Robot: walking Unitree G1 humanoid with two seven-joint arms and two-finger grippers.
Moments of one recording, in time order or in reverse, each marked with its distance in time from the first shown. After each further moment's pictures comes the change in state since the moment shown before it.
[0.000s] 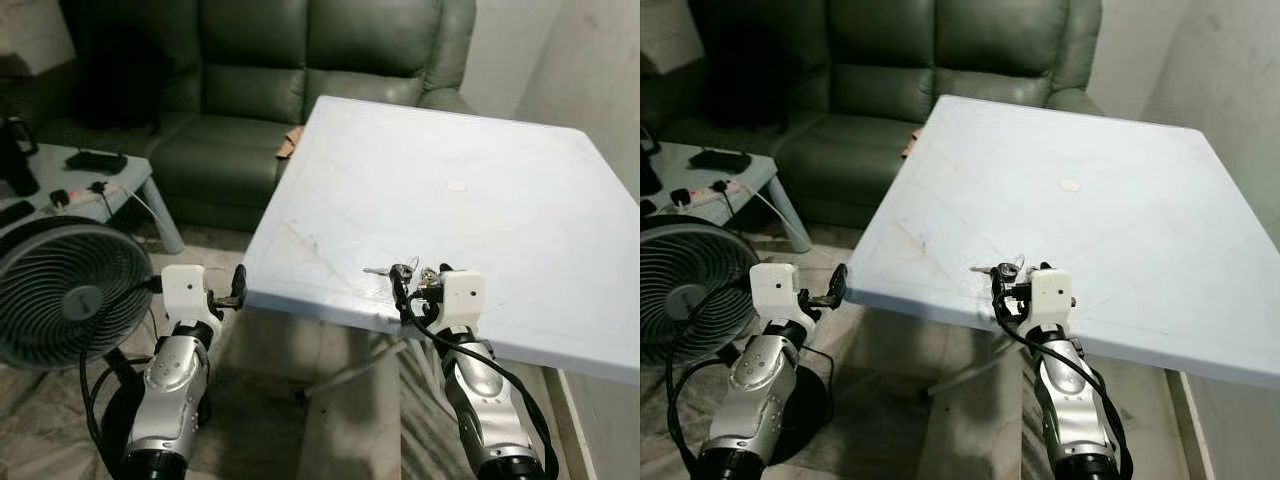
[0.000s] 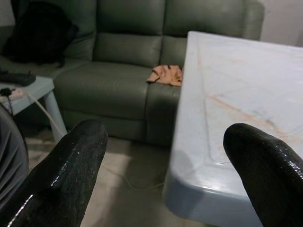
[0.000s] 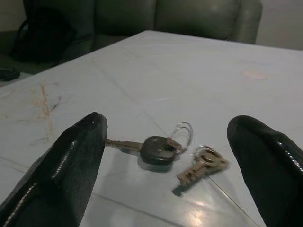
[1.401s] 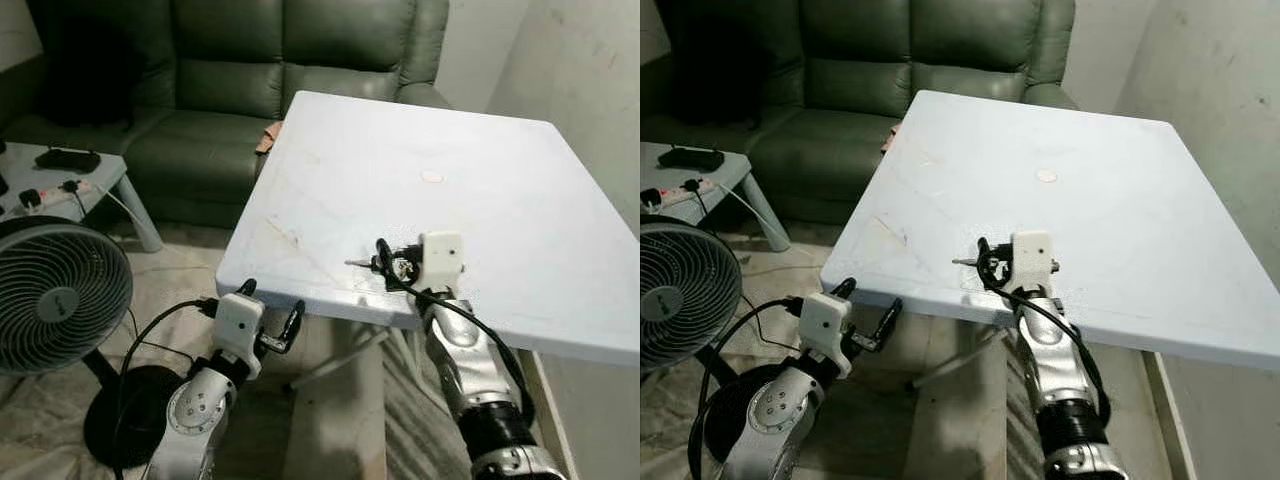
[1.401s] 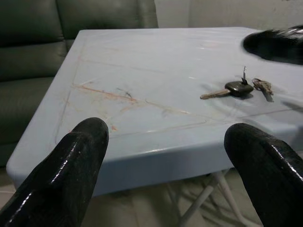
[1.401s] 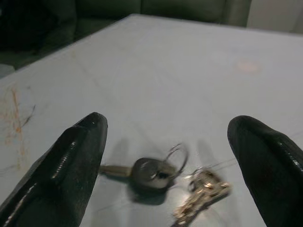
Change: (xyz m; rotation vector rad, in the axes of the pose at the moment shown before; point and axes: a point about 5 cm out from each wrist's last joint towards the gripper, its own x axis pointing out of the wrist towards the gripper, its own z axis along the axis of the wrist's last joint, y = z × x) left arm -0.044 -0.051 -0.006 0.130 -0.037 -0.361; right arm 0.047 0.027 0.023 0.020 0.058 -0.015
